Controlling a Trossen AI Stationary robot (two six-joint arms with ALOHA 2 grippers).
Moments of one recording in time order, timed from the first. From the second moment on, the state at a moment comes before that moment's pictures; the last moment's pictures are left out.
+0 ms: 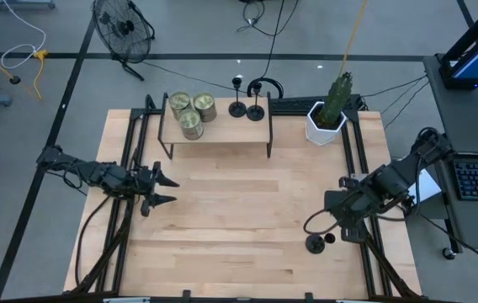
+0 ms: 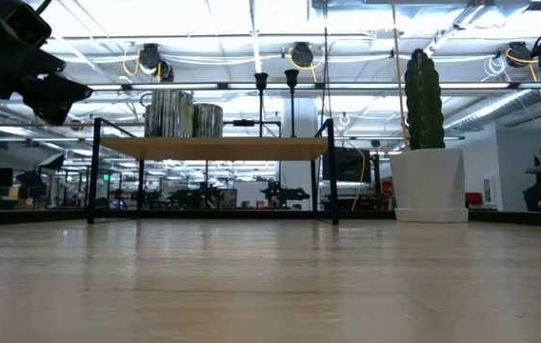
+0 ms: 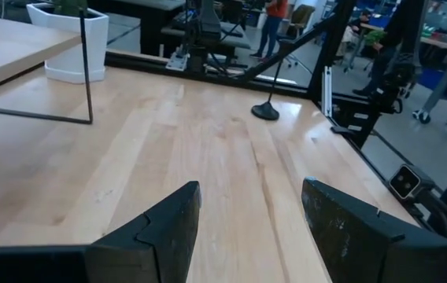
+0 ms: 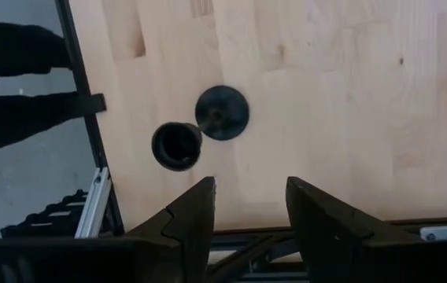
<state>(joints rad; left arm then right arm) -0.34 0.13 0.12 -0.16 -0.21 -0.24 0.61 1.24 1.39 -1.47 -0.05 0.79</state>
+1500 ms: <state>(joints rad) -0.34 0.13 0.12 -0.16 -0.16 -0.21 0.68 1.28 1.25 -1.30 -0.08 1.08</state>
